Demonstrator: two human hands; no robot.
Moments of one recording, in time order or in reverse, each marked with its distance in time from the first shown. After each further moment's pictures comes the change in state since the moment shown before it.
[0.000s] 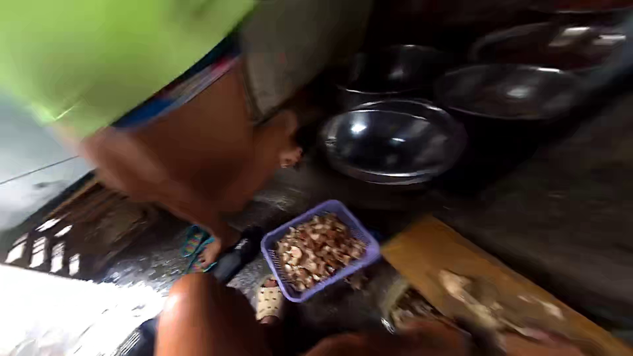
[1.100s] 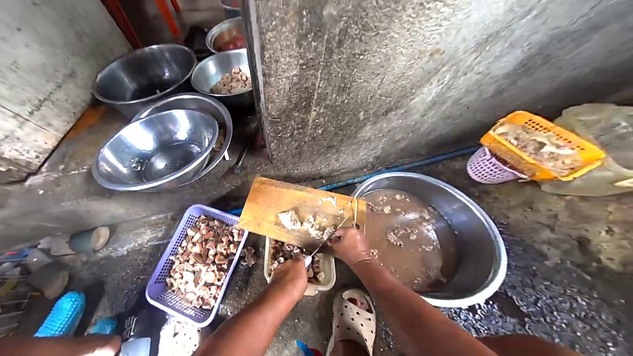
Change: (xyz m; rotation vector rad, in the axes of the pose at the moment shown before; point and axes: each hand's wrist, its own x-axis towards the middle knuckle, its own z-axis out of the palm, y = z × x) left_hand -0.002 0.038 -0.027 0.430 -0.236 -0.043; right_hand -0.026 0.026 -0.056 0.108 -0.161 0.182
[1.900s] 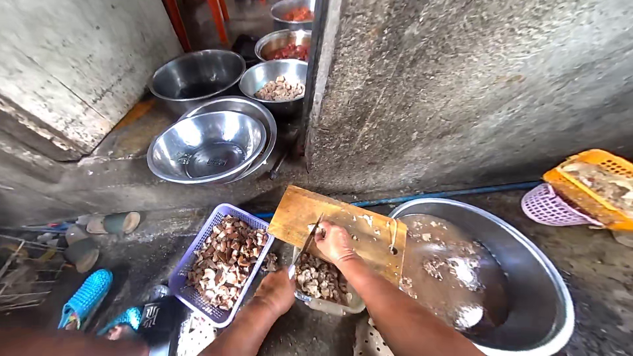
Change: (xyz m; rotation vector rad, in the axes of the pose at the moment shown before) left_hand -0.037 -0.081 -0.039 -0.211 0.017 -0.163; right_hand 0.024 -0.109 0.033 -0.020 0.047 -0.253
